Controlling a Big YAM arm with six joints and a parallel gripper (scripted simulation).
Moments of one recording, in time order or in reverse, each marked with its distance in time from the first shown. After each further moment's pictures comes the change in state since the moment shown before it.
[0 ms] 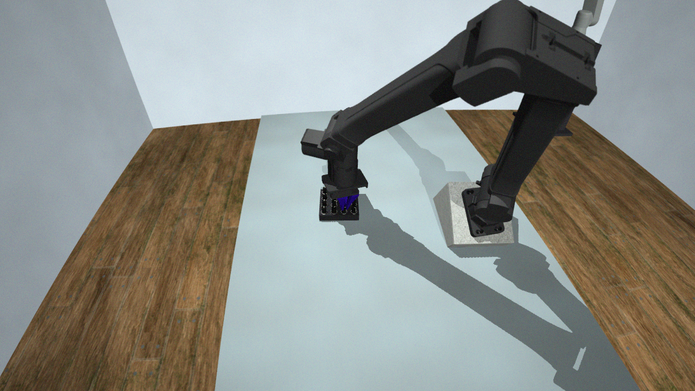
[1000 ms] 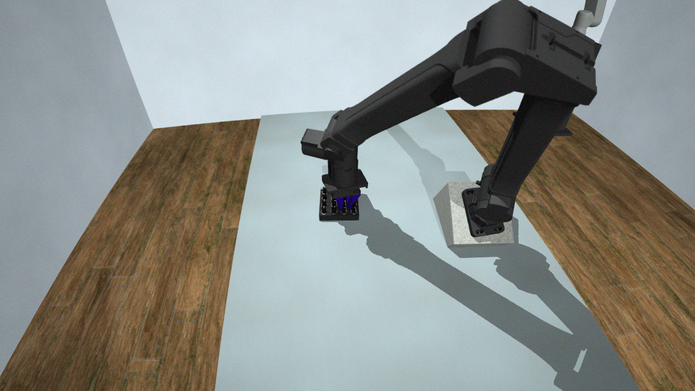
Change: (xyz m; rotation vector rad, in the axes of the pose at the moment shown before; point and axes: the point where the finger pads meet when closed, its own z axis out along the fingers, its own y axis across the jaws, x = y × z) arm 0.000 0.000 0.000 0.000 0.000 0.022
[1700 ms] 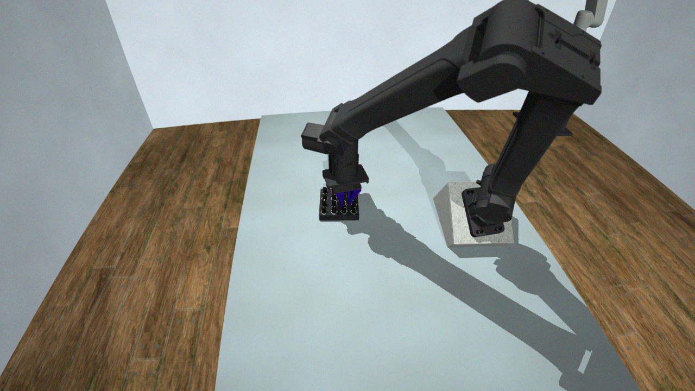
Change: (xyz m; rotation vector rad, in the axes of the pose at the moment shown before) arm -0.003 -0.003 -0.013 0.008 0.007 0.018
